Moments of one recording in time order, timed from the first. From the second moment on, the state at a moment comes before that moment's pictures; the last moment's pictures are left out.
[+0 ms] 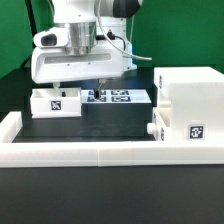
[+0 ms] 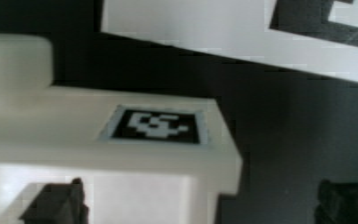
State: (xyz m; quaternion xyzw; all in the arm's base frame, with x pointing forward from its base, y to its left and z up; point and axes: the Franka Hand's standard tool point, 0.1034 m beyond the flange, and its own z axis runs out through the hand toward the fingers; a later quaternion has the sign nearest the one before) arm 0.380 -0.091 0.011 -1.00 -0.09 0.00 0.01
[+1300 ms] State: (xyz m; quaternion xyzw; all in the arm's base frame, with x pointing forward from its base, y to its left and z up) arm 0.376 -0.091 0.006 -1.00 -0.09 -0.01 0.00
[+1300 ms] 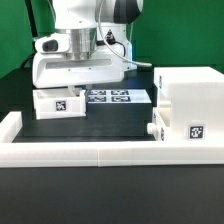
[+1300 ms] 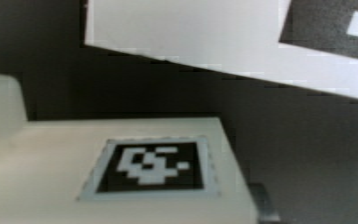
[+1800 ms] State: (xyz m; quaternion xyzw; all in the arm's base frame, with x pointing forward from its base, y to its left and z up) arm 0.382 -0.082 0.016 -0.99 -0.11 0.01 0.01
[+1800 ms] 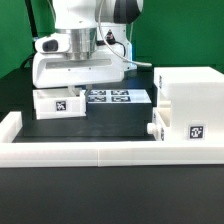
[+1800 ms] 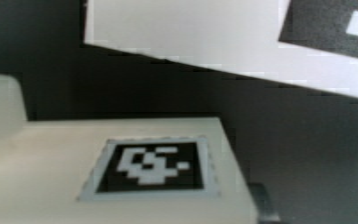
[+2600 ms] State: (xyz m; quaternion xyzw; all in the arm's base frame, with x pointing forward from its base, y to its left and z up) arm 0.431 -0.067 0.056 -0.97 -0.23 0.02 0.02
